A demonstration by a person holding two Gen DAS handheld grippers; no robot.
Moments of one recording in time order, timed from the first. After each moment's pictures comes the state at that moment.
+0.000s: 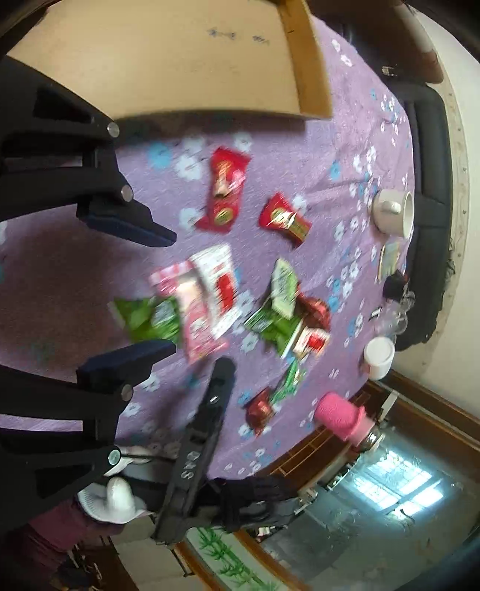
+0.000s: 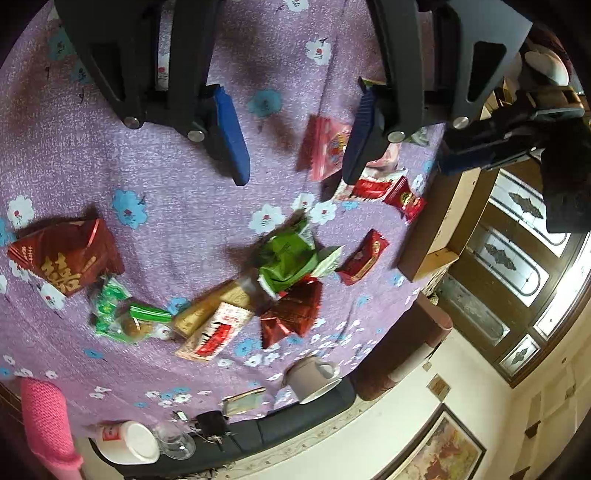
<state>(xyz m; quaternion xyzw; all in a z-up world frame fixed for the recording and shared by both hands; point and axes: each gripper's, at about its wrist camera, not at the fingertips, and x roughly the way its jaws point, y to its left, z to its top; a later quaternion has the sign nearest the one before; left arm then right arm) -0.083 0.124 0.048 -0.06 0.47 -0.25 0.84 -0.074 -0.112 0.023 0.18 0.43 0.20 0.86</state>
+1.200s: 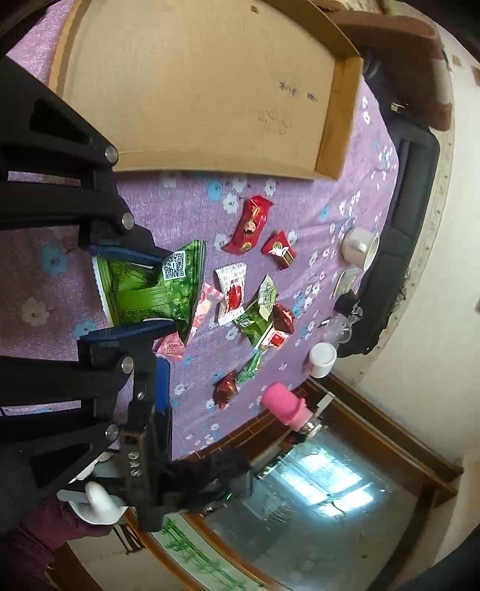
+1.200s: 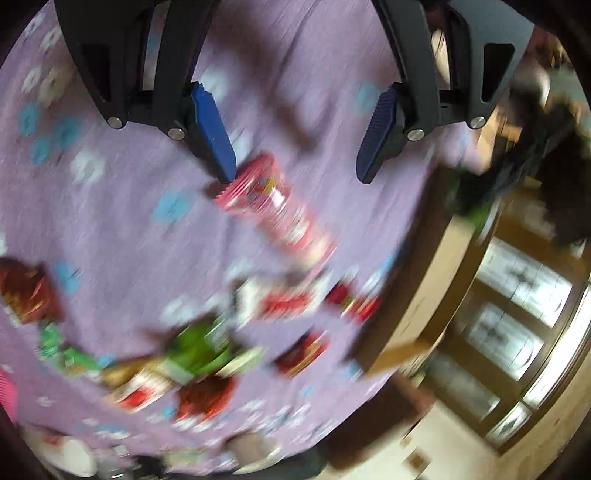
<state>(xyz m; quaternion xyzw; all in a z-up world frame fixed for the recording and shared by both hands) -0.140 0.183 0.054 -0.18 0.39 -0.23 0.87 -0.118 -0.061 0.036 0.08 0.54 0.28 0.79</state>
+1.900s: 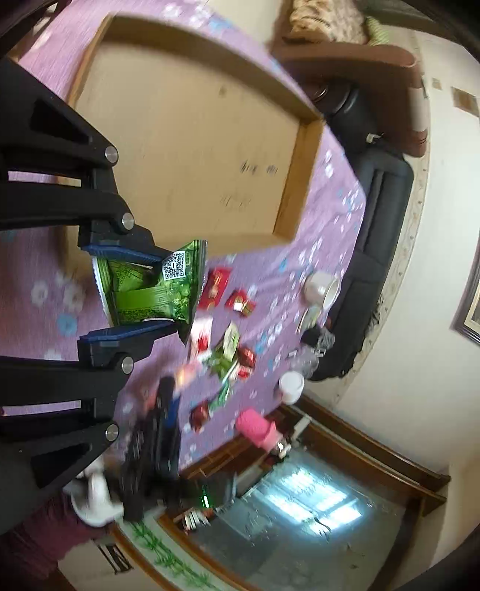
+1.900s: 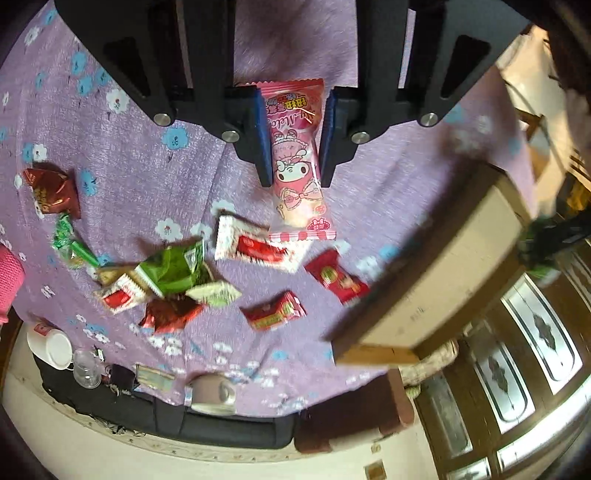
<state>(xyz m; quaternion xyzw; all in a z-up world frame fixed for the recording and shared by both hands) -0.153 0.248 0.088 -0.15 0.36 -0.17 0.91 -0.116 -0.013 0.062 -0.04 0.45 0.24 0.86</state>
